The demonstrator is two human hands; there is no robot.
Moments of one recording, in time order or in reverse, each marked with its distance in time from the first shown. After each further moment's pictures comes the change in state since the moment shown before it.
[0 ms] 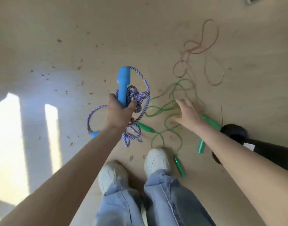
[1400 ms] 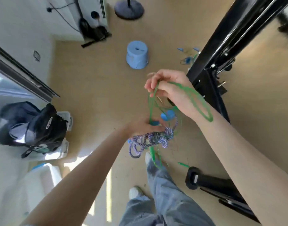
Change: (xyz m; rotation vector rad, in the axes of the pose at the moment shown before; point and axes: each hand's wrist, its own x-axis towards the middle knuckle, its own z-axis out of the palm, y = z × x) left_hand -0.293 0.490 -0.319 0.244 -0.774 0.556; right_hand -0.474 -0.412 -0.576 0.957 0.097 -0.756
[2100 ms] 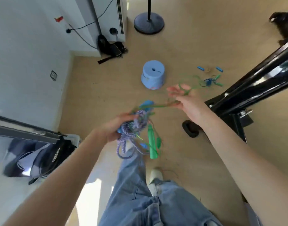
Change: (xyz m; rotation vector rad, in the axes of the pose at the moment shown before) left_hand 0.124 0.012 -0.231 -0.799 0.305 -0.237; right_hand 0.264 0.029 -0.104 0.215 0.181 0.272
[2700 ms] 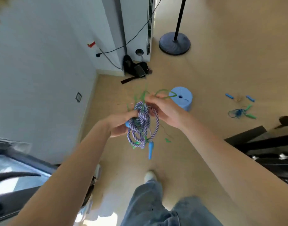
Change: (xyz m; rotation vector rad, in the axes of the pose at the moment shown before) left_hand 0.081 0.212 -0.189 0.061 0.056 -0.048; right_hand 0.231 -0.083 0.228 -0.001 -0.387 0.133
